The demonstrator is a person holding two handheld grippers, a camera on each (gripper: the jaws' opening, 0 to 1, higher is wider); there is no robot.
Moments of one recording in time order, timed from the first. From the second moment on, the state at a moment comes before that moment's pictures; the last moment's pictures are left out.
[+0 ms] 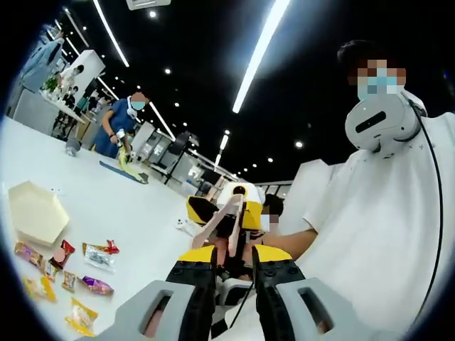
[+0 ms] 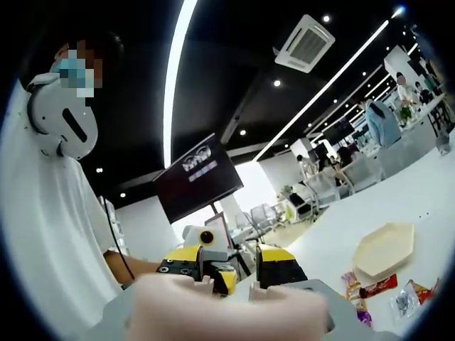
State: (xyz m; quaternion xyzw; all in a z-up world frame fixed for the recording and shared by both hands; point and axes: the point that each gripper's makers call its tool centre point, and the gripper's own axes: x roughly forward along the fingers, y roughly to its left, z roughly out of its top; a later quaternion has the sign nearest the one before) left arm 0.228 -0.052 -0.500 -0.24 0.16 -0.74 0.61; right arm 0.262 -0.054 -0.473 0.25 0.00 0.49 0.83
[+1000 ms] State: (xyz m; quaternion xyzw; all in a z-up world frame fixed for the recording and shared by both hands) left arm 0.219 -0.049 -0.492 -0.21 0.18 -0.77 0.57; right arm 0.250 -0.047 -0.482 0.26 0.03 0.52 0.81
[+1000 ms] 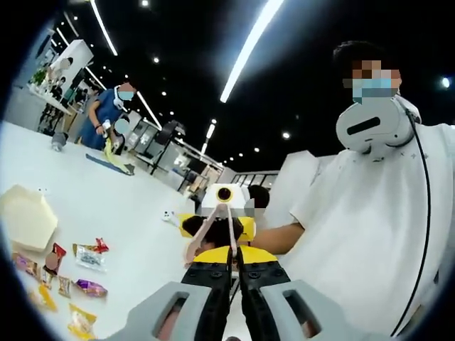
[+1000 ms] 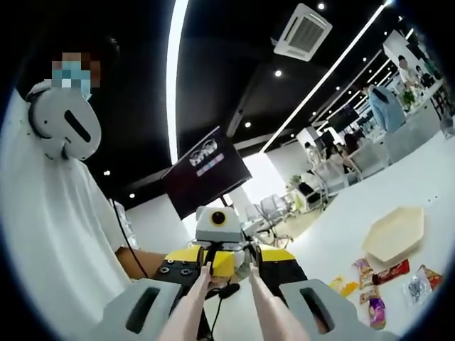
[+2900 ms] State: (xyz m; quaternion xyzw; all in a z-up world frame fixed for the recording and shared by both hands) left arm 0.275 -0.018 -0.515 -0.15 0.08 -0.50 0.85; right arm 0.297 -0.138 -0.563 0.08 0.11 0.35 0.92
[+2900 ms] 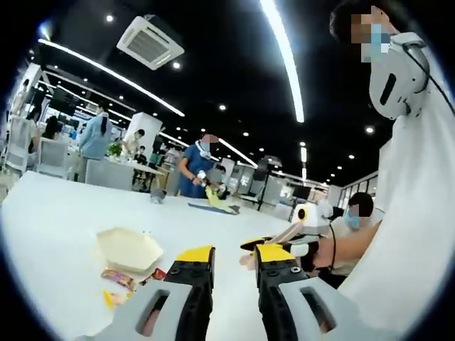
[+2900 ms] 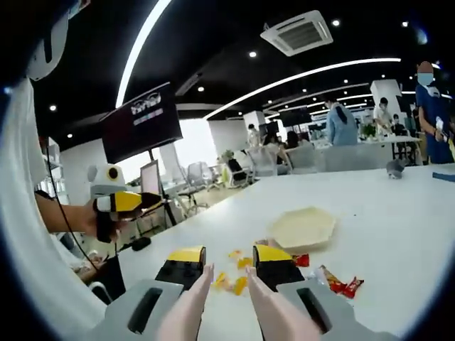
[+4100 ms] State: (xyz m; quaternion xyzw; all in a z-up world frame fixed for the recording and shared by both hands) left arm 0.252 0.083 -0.597 -0.13 0.21 -0.38 0.89; right arm 0.306 -0.130 -0.595 0.08 0.17 0.25 0.95
